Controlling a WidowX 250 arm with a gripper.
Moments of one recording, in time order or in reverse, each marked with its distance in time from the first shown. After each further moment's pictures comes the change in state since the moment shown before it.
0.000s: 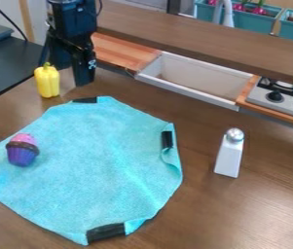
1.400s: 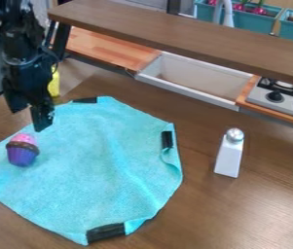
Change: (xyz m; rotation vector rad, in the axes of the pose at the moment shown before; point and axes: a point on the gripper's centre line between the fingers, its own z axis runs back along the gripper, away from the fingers) arm -0.071 0.026 -0.061 0.108 0.034 0.173
